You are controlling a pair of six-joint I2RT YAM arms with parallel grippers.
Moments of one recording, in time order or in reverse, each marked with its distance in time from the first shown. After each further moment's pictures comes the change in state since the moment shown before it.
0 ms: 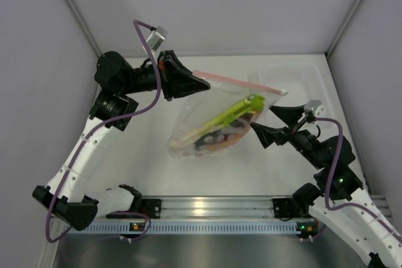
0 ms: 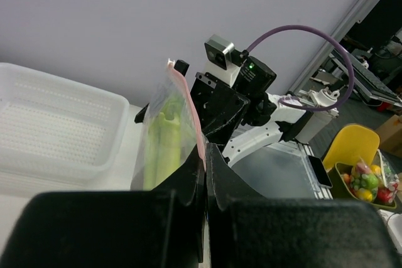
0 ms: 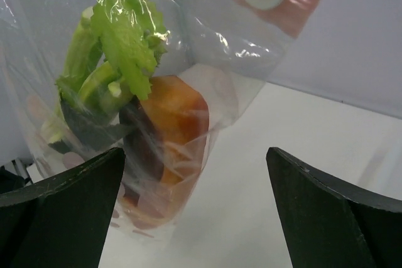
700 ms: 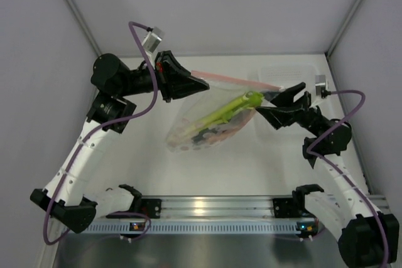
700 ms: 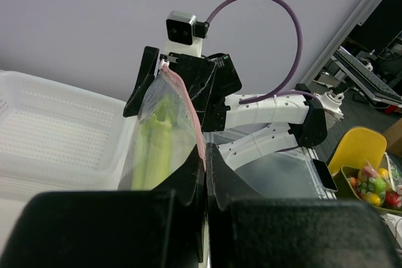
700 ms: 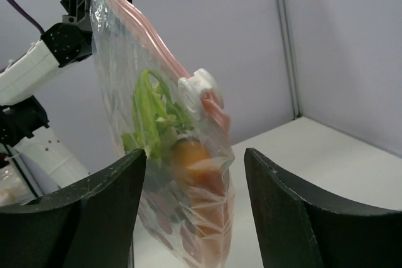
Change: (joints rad) left arm -0.013 -0.025 0.001 -0.006 -0.026 0.010; right arm -0.457 0.452 -0.066 1.069 -0.702 0.669
